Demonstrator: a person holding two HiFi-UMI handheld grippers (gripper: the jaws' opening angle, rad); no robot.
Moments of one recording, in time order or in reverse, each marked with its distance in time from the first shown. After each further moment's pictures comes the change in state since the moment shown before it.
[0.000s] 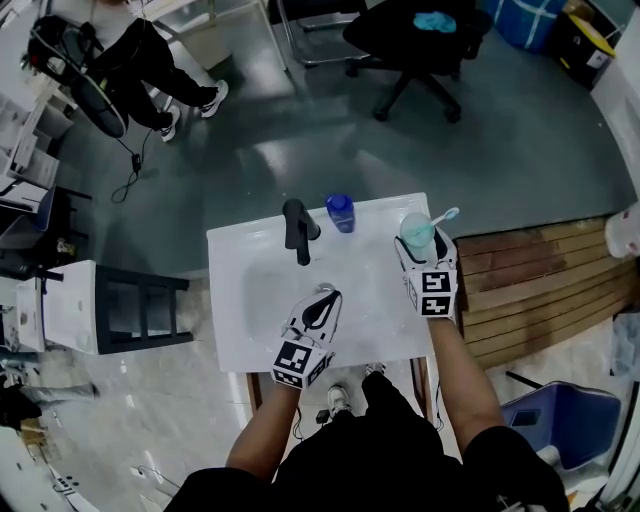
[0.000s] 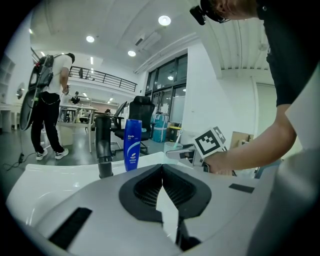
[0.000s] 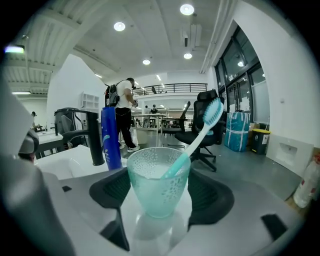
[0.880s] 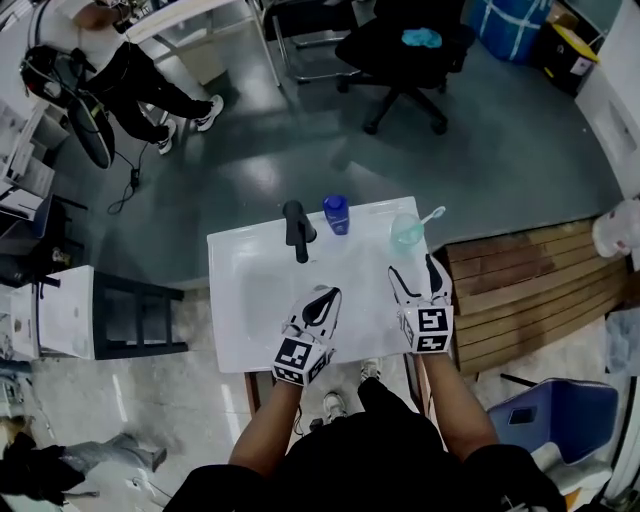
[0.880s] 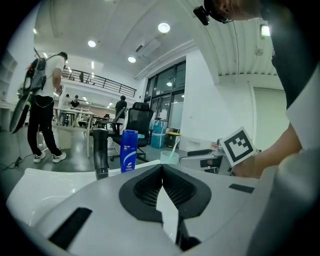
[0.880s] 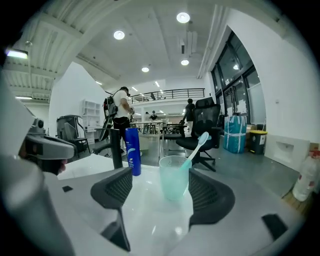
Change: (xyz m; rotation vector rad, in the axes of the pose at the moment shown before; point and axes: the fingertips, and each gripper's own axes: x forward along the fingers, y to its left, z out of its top) left arm -0.011 -0.013 0.025 0.001 -0.072 -0.020; right arm -0.088 0.035 0.014 0.030 -0.064 -0.003
